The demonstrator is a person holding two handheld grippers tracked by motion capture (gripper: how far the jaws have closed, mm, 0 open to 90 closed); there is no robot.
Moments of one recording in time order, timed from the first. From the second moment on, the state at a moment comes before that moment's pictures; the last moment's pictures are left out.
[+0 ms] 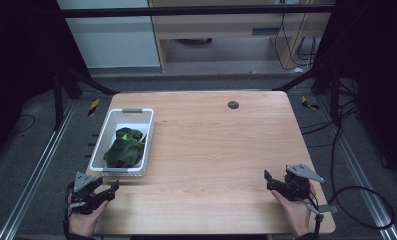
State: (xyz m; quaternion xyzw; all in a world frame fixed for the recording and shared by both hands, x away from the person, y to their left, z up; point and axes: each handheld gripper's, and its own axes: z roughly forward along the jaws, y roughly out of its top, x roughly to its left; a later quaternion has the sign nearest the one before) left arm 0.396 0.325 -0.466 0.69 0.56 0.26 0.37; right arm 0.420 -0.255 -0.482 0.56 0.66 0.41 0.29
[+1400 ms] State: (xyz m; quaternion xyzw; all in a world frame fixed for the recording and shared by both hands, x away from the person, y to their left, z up) left arm 0.396 0.323 -0.412 0.67 0.54 0.26 0.43; right arm 0.429 -0.255 -0.479 0.56 0.67 0.39 0.29
